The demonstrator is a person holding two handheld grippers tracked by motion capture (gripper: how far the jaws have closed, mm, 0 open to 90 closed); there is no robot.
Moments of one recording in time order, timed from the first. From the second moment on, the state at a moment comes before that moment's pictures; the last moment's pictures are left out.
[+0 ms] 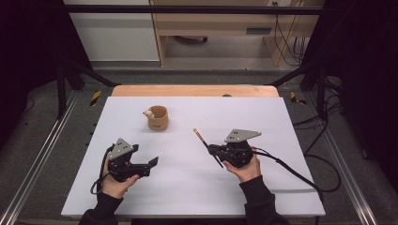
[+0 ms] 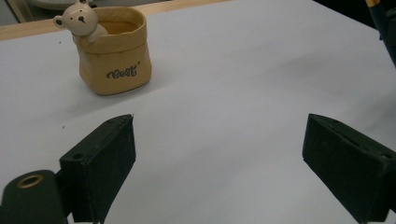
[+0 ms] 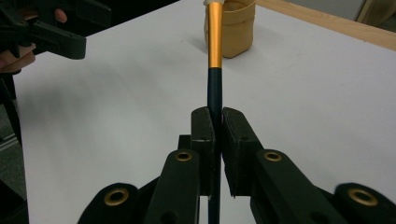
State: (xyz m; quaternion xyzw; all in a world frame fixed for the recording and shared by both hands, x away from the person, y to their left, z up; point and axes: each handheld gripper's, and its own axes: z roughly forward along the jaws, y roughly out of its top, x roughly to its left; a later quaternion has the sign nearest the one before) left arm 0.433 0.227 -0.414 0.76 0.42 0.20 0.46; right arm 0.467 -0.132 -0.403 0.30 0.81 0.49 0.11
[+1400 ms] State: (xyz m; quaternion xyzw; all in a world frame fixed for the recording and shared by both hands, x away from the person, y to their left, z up) left arm 0.441 0.166 -0.384 0.71 0.40 0.18 0.55; right arm 0.459 -0.115 -0.402 0.29 0.79 0.53 0.12
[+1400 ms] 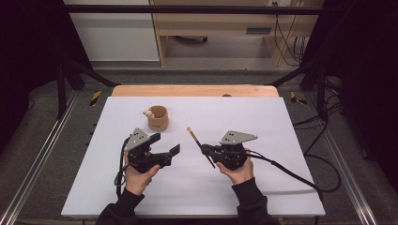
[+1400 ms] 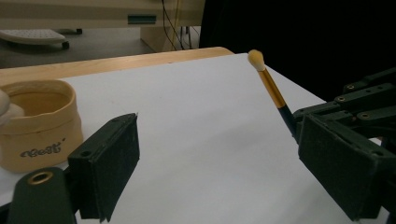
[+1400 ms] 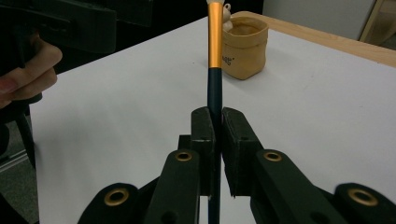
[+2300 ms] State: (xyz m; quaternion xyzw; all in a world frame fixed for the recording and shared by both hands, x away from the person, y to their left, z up) left arm 0.445 0.138 -0.391 0.69 0.40 0.16 0.58; right arm 0.457 -0.110 -0.409 0.29 0.79 0.52 0.12
